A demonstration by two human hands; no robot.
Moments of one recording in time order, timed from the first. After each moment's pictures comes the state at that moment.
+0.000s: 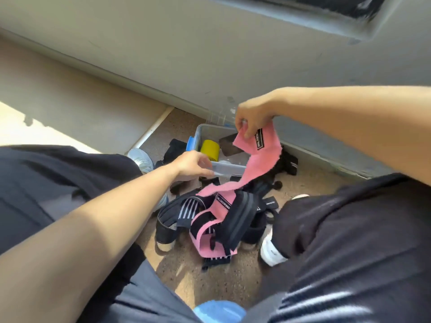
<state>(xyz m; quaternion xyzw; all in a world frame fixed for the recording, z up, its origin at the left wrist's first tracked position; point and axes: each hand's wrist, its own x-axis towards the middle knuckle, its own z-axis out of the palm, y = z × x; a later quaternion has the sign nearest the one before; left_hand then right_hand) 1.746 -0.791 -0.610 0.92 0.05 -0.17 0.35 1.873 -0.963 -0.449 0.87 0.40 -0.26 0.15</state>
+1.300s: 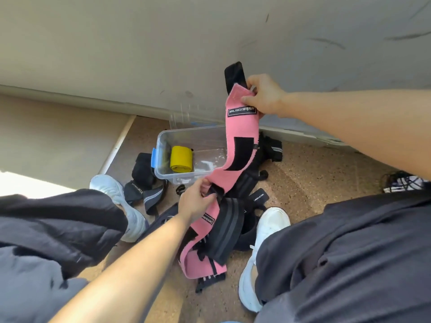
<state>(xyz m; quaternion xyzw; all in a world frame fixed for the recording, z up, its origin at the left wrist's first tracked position) 1.773 -0.905 -0.726 0.90 0.16 -0.11 0.38 1.989 -1.102 -0.545 0.91 0.10 -0.13 -0.38</state>
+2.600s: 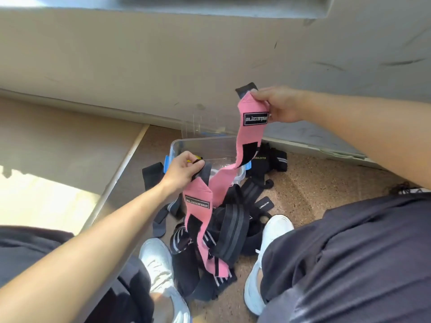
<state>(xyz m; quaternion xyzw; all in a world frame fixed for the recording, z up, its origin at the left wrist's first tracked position) 1.808 -0.854 -0.604 0.79 0.17 -0.05 0.59 1.996 -1.106 -0.512 0.73 0.03 -0.35 -0.59</state>
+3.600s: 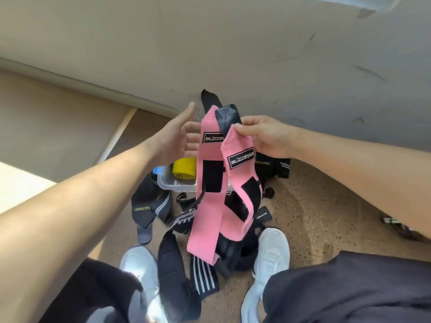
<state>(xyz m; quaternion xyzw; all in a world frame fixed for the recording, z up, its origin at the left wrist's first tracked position) 1.926 -0.801 -0.596 0.63 0.15 -0.27 0.71 1.985 -1.053 -0.573 0.65 0.05 -0.44 -0.62</state>
